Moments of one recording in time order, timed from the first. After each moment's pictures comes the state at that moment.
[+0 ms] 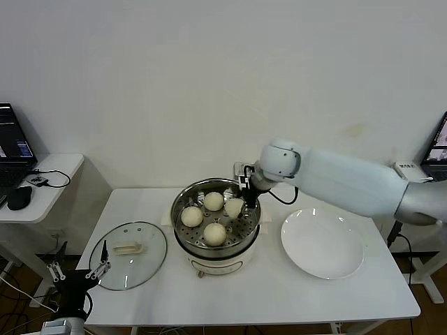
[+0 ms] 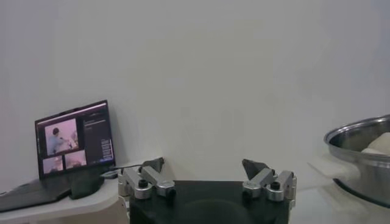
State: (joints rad) left arm 1.73 -1.25 -0.74 -2.11 -0.12 -0.12 -0.21; right arm 0.40 1.04 -1.15 1.39 0.41 -0.63 -0.84
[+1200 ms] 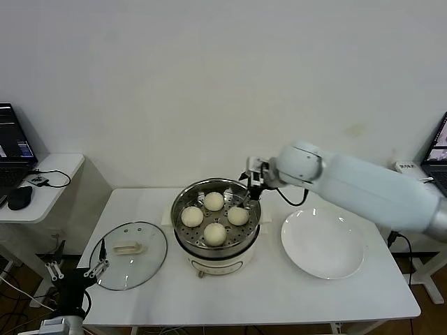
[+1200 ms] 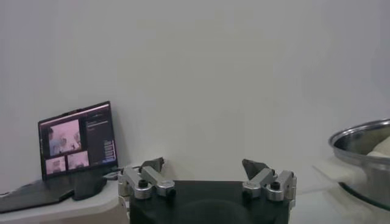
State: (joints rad) left arm 1.72 -1.24 -0.74 -2.10 -0.12 -0.12 -0.21; right arm 0.27 0.81 -0.93 1.62 0.55 -0.55 -0.47
